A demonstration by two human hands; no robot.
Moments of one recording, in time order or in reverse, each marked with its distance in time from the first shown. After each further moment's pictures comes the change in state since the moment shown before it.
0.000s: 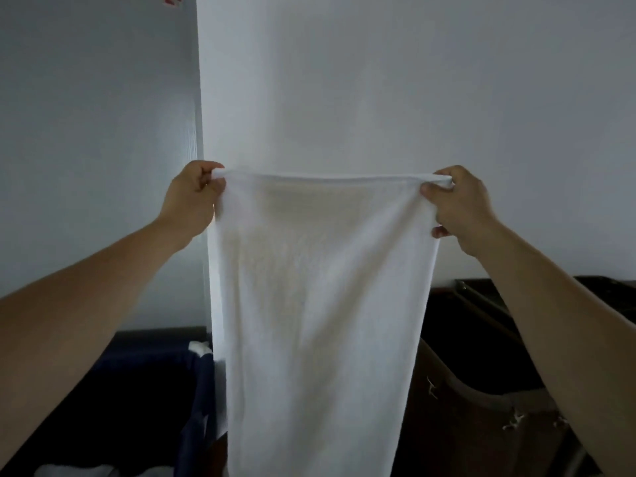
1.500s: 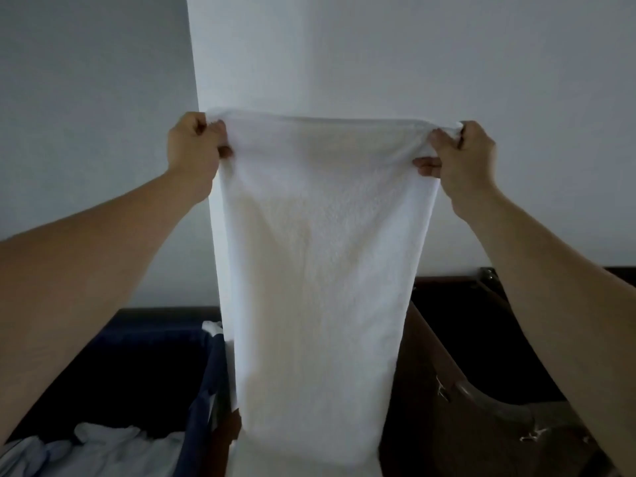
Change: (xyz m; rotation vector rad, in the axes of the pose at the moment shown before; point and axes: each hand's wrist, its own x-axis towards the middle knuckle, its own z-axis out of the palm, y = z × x) left_hand 0.044 0.023 0.041 -0.290 0.164 -0.153; right_hand 0.062 0.020 0.019 0.293 0.046 -0.081
